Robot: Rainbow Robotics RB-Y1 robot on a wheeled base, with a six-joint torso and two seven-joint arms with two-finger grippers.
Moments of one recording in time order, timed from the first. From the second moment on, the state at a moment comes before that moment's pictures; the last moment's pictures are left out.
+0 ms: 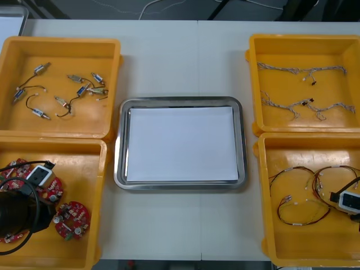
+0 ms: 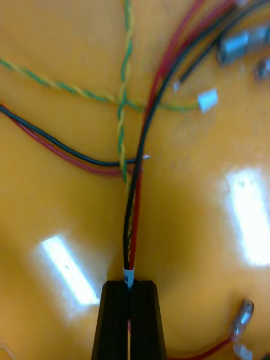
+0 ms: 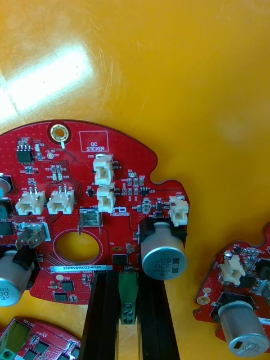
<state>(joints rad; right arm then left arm) 0.29 -0.91 -0.10 -1.85 -0.93 1.19 2.70 0.34 0.54 0.12 -2.15 0.54 1.28 -1.88</state>
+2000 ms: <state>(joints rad) -0.10 -0.91 -0.33 -2.37 -1.20 1.92 1.69 -0.30 0.83 0.09 -2.46 1.03 1.91 -0.96</state>
